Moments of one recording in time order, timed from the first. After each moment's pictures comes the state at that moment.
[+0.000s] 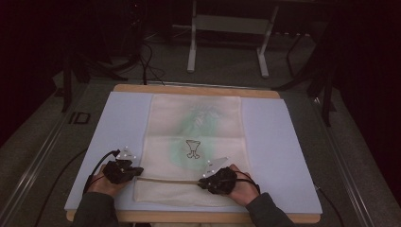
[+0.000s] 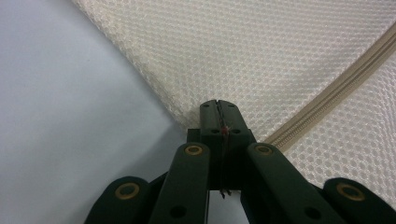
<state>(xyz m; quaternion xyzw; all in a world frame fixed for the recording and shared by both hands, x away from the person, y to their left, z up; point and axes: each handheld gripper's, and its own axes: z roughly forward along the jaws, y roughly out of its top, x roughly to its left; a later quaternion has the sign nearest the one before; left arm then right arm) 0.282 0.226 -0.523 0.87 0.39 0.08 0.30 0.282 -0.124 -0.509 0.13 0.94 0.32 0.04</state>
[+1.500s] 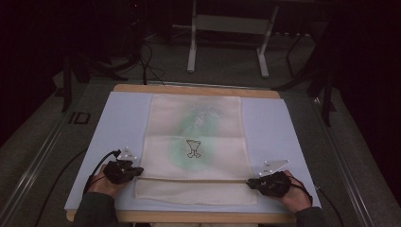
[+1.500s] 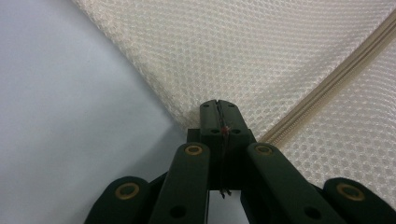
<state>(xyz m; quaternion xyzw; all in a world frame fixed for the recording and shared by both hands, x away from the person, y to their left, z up) 0.281 0.225 -0.522 0.87 0.39 0.09 0.29 0.277 -0.276 -0.511 0.24 0.92 0.31 0.06</state>
